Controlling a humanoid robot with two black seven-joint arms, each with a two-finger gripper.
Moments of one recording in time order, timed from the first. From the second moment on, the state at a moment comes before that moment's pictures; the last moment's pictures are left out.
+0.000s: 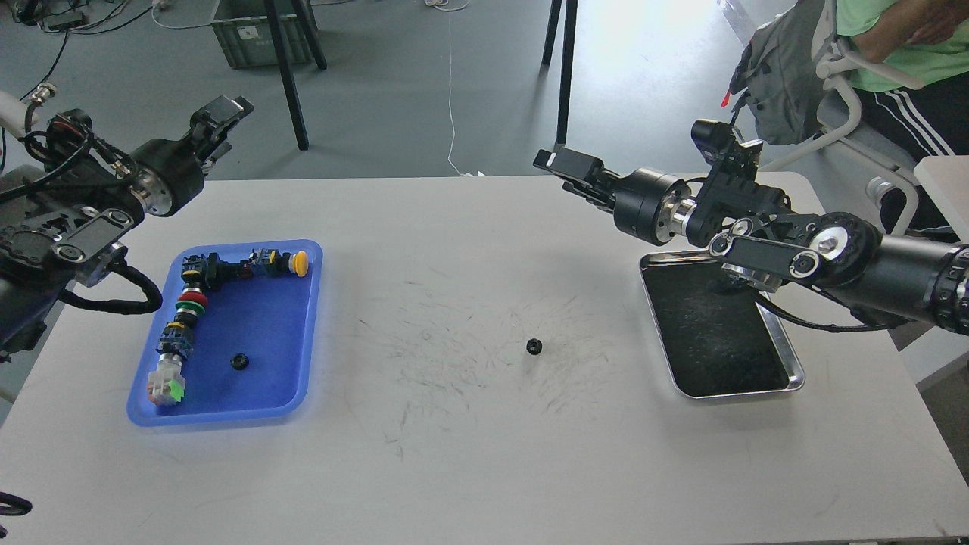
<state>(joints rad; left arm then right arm) -1.03 0.41 0.03 -0.33 0.39 -0.18 -0.49 1.32 -0.30 -0.48 0.88 -0.46 -0.02 0.49</state>
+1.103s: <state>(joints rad) -1.03 0.35 -0.18 -0.14 0.28 -0.49 -0.49 1.61 -0.09 -0.99 0.94 -0.97 0.04 0.49</state>
